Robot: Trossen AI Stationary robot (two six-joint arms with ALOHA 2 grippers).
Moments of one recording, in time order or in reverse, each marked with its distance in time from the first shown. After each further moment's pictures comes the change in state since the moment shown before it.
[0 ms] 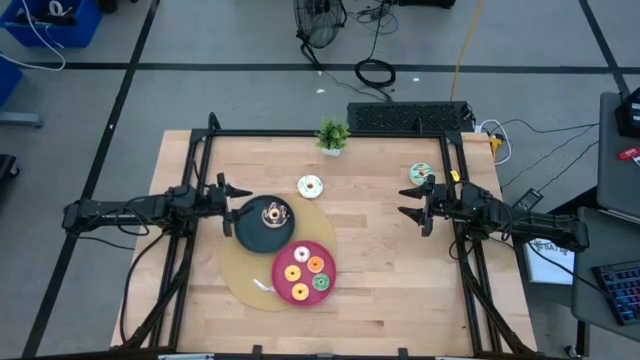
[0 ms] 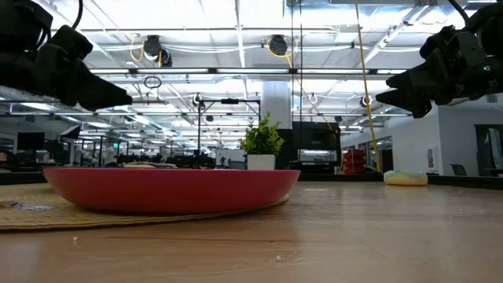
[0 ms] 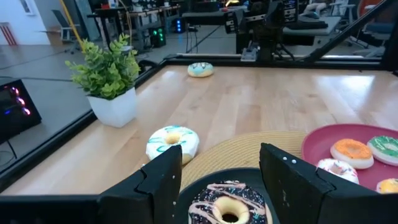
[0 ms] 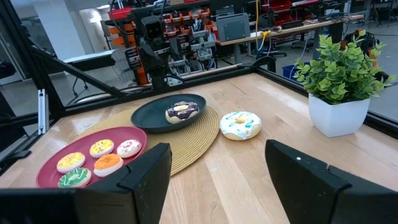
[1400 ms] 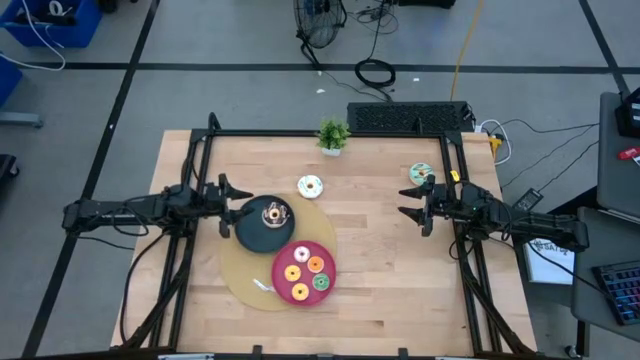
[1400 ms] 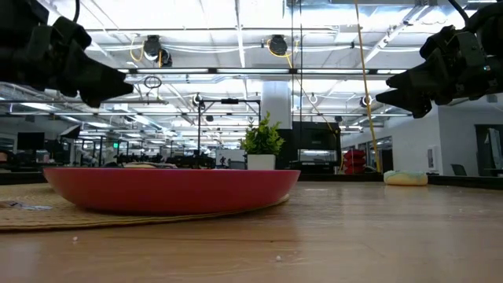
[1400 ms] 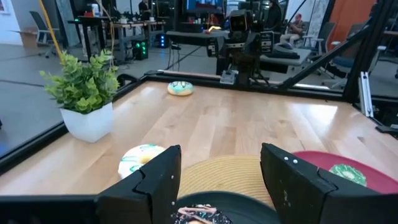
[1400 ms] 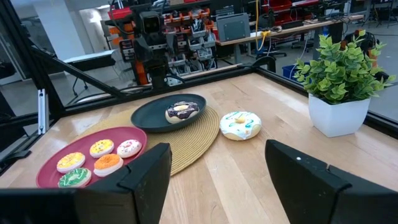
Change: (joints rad) left arm 0.000 -0.001 0.001 0.078 0.080 -0.086; right arm 0.000 0.000 0.000 0.000 0.000 0.000
